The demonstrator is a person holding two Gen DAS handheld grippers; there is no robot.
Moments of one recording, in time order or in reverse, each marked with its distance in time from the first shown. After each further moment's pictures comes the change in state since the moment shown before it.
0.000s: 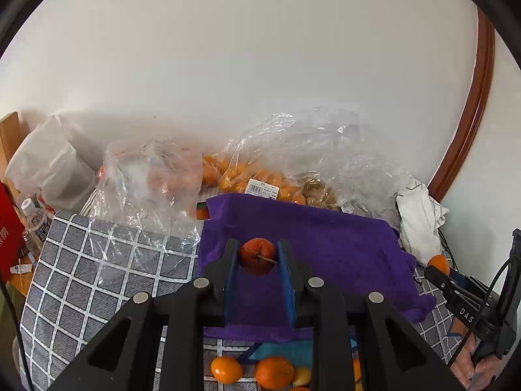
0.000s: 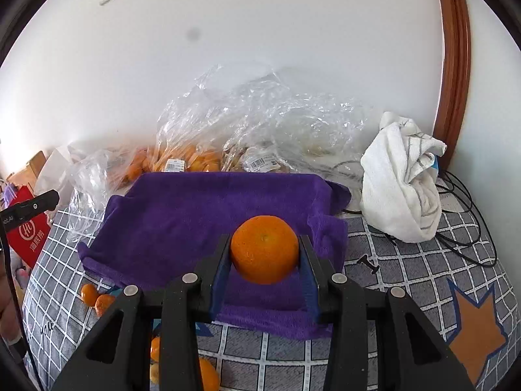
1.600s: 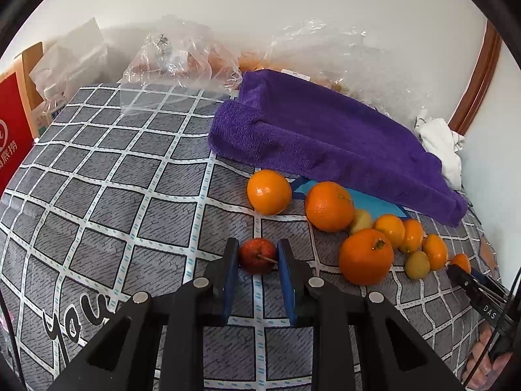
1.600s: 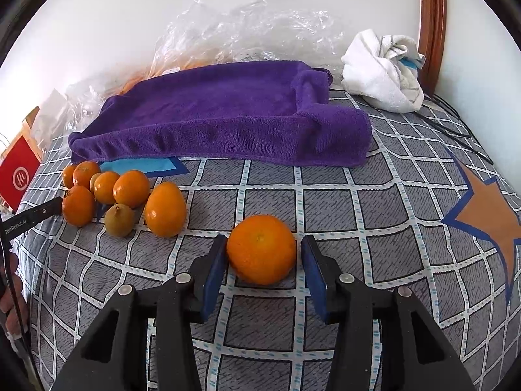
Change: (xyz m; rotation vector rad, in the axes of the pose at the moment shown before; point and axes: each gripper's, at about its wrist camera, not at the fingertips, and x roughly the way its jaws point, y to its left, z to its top) left arm -0.012 0.039 -0.152 -0.076 0.160 0.020; right arm -0.024 -0.014 -0.147 0.008 0.163 -0.023
